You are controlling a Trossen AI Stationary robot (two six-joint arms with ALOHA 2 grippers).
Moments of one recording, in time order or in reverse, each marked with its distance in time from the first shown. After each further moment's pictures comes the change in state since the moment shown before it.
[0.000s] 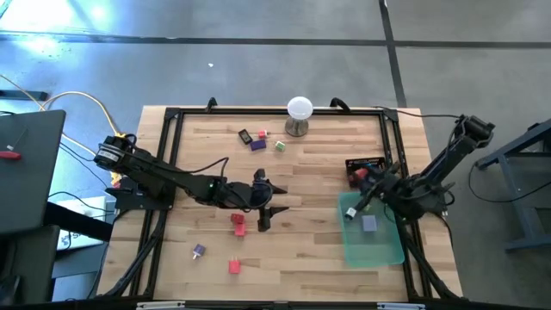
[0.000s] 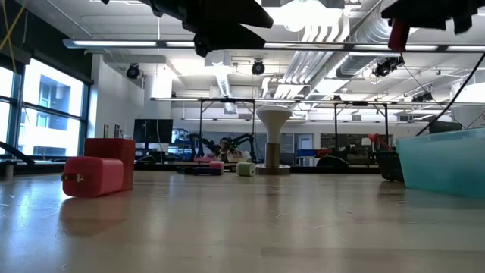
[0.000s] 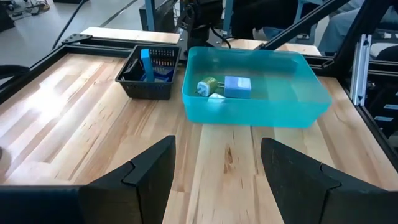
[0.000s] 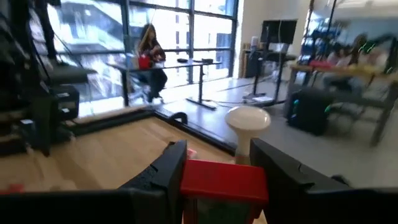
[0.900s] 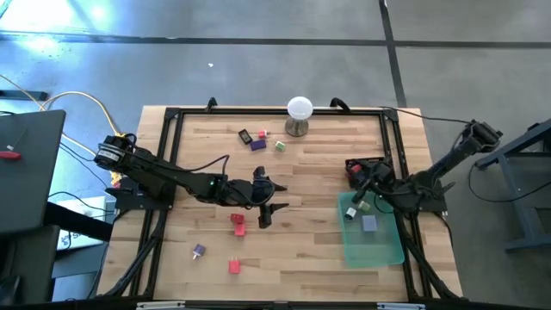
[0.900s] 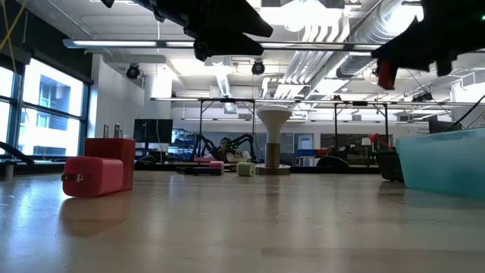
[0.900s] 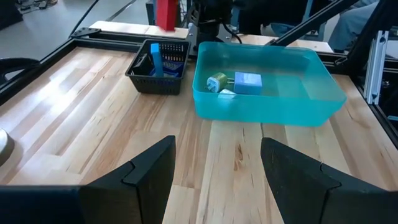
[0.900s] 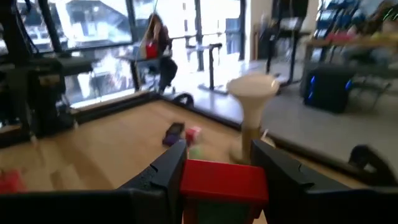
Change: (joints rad) left arm 0.019 0.000 0.000 -0.022 0.000 -0.008; right arm -0.210 -0.163 -0.113 -0.433 -0.253 0.471
